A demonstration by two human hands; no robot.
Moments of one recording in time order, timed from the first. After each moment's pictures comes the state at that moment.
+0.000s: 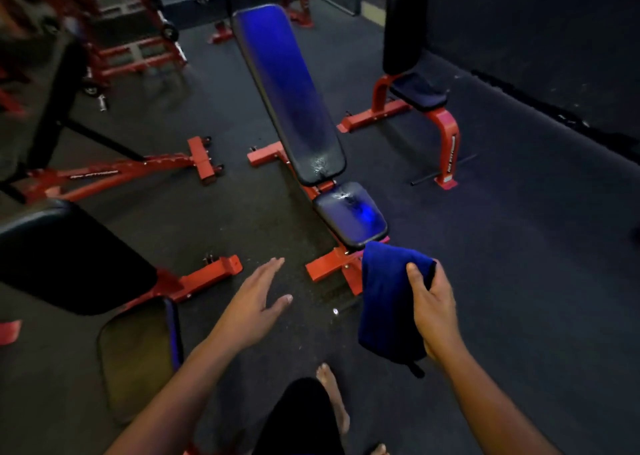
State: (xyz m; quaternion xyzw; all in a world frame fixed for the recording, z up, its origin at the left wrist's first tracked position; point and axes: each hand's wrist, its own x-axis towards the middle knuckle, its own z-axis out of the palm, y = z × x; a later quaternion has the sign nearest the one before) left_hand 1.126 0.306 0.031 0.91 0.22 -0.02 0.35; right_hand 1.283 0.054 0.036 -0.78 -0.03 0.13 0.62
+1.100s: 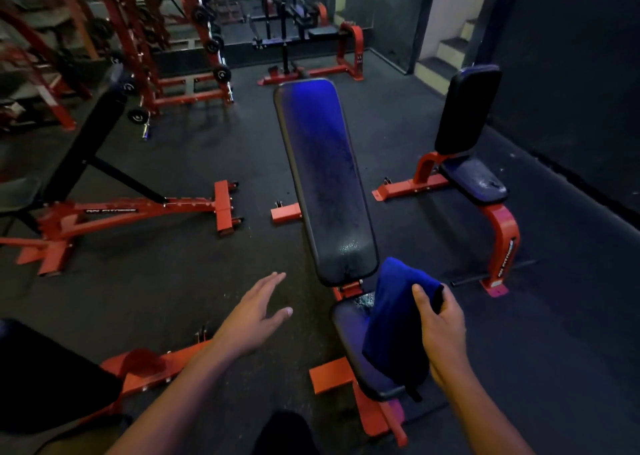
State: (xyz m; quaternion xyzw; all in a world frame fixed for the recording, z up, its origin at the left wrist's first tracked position) left_hand 1.419 0.553 0.030 0.89 0.28 0.01 0.35; right_hand 1.608 0.304 0.053 -0.75 -0.09 0.15 0.64
